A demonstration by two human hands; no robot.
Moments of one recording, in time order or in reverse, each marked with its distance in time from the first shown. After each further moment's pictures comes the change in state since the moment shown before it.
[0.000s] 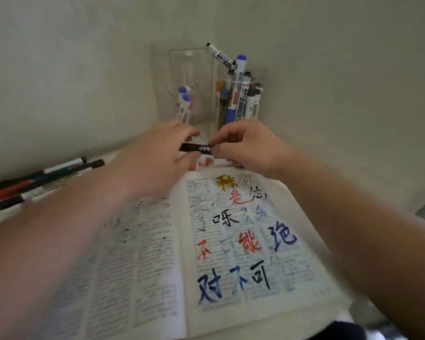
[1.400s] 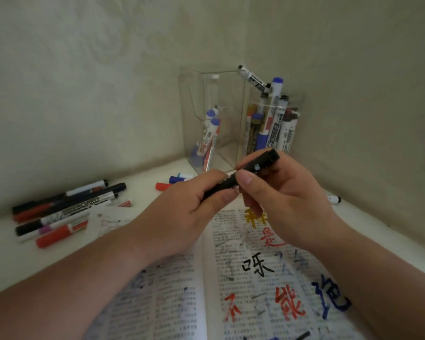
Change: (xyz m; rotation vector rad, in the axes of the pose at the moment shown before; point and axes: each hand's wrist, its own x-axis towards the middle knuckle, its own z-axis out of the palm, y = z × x) left_hand -0.028 0.013 0.015 -0.537 -0.007 -0.114; right_hand -0.018 0.011 0.030 0.405 0.083 -0.436
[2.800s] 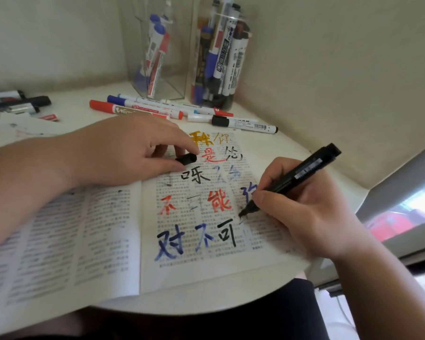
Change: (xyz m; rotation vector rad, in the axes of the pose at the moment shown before) left_hand -0.013 -0.001 0.013 0.260 -0.333 0.294; right_hand -0.132 -0.057 -0.042 -0.326 0.072 0.489
